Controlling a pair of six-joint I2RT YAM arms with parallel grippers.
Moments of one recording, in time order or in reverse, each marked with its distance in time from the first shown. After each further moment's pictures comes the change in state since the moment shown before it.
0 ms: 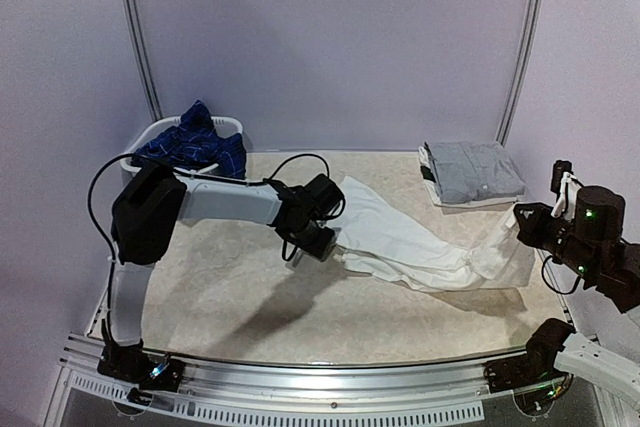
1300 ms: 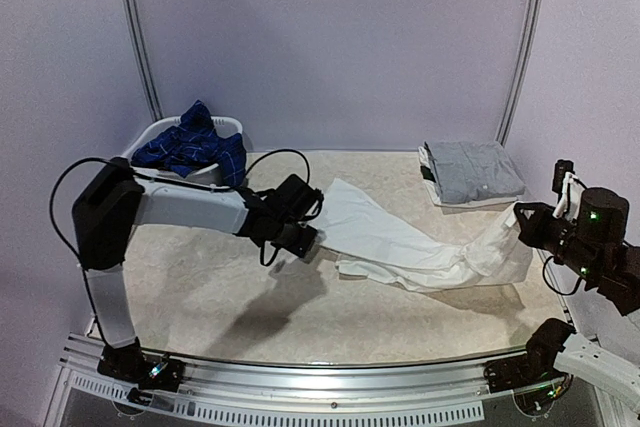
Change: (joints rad) left arm 0.014 -0.241 -0.293 0.199 -0.041 0.035; right arm 0.000 -0.026 -0.008 0.019 -0.022 -0.016
